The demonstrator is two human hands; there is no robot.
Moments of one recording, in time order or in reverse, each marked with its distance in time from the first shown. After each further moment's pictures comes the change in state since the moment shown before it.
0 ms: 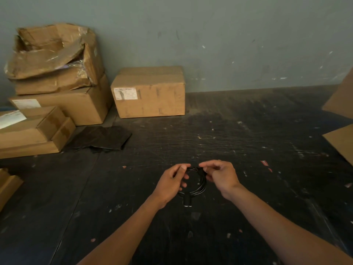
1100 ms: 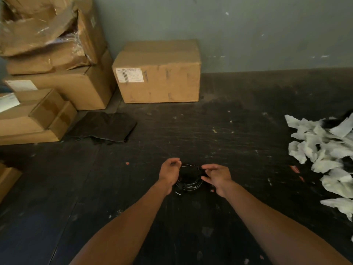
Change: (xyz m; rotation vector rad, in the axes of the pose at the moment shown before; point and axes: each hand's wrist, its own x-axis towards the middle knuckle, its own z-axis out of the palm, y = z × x) left_hand 0.127 -0.080 -0.025 -0.187 0.332 -0.439; right_hand 0.117 0.059 0.061 0.115 0.029 0.544
